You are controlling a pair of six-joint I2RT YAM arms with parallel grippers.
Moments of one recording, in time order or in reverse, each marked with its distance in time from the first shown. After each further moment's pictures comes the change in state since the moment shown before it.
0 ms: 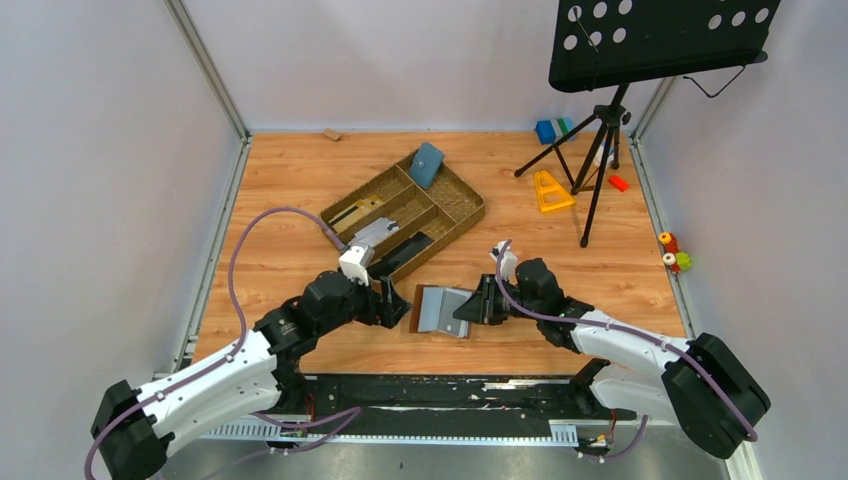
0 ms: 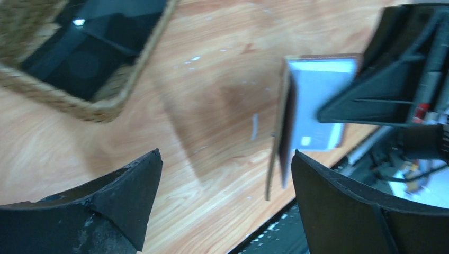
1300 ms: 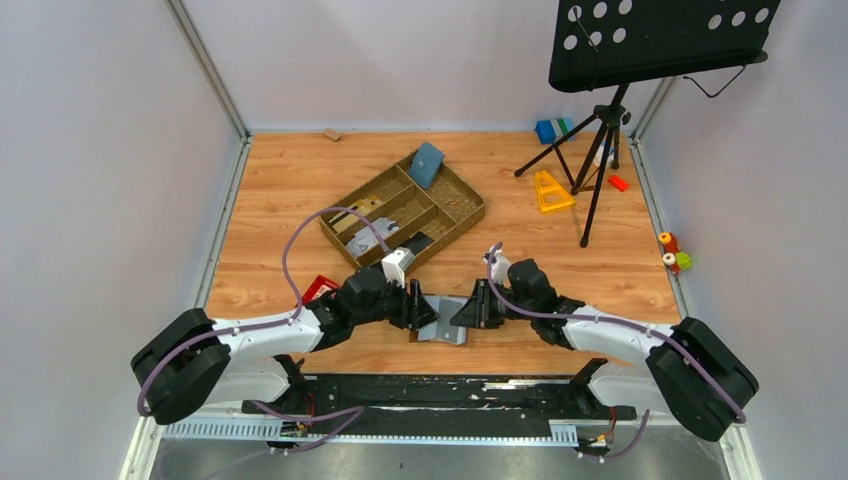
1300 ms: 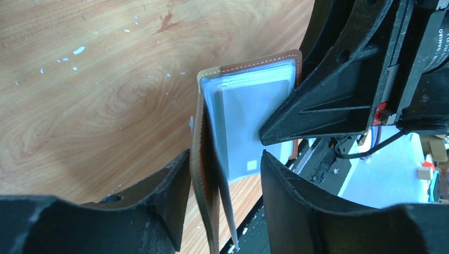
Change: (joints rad) left arm -0.056 0.433 -0.032 0.511 0.270 -0.085; right arm 0.013 0.077 0.004 0.020 -0.034 0.017
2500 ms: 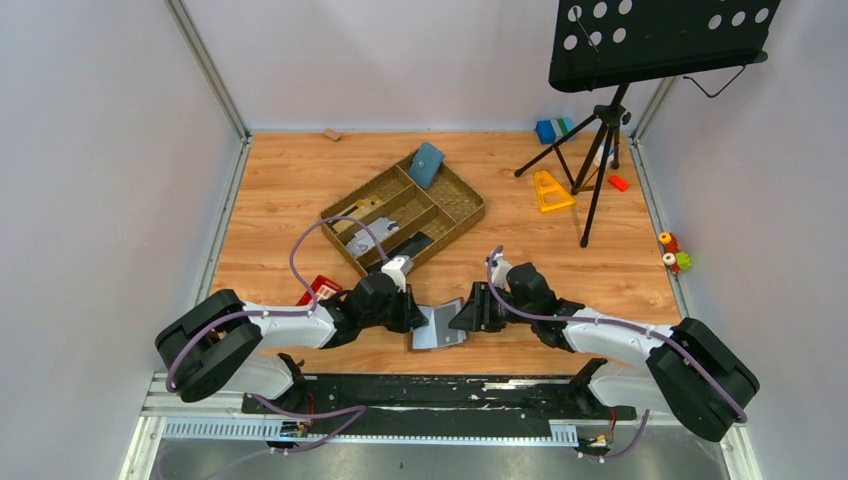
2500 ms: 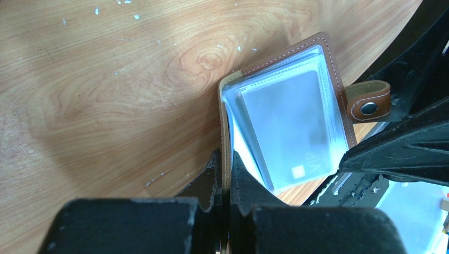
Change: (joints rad) left arm -0.005 0.177 -0.013 0.018 -0.087 -0.081; right arm 0.020 0.014 -0.011 -0.016 0.044 0.013
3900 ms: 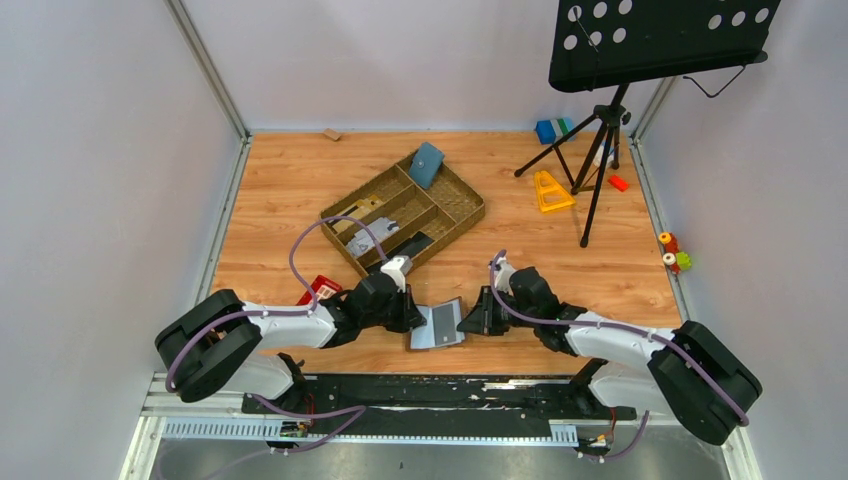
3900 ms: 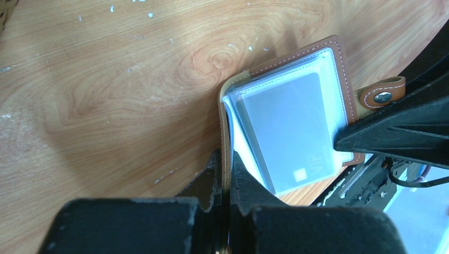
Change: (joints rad) left arm -0.002 0.000 0.007 -0.032 -0.023 0.001; right arm -0.001 -0.020 -0.043 -0.001 0.021 -0.003
